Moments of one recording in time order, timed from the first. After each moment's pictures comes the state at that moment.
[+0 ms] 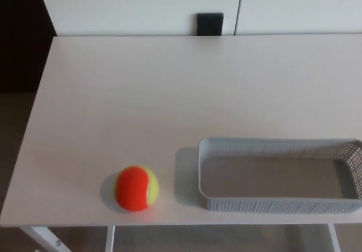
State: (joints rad) left_arm 0.18 0.42 0.15 0.88 -0.10 -0.05 -0.28; right_arm 0.09 -0.42 -0.21 1.09 0.05 -0.33 0.18
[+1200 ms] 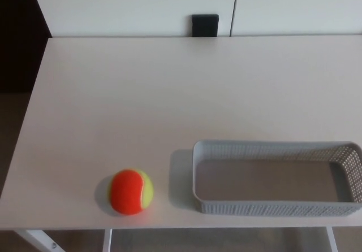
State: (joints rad) left_arm 0.57 0.53 0.86 0.01 -0.35 -0.04 -0.29; right_arm 0.06 -0.42 -0.20 1.09 0.04 -0.33 0.17
